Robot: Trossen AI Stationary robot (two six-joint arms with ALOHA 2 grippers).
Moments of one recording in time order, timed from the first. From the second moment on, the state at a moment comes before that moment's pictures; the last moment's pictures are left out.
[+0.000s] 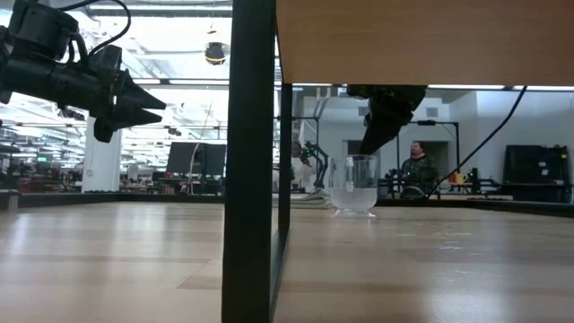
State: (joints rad) left arm 0.64 0.21 0.07 0.04 0.14 -0.42; right arm -0.27 1.49 0.91 -0.41 -0.18 -0.11
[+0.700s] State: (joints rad) left arm 0.64 0.21 0.07 0.04 0.14 -0.42; right arm -0.26 1.68 1.15 -0.63 -0.18 -0.26
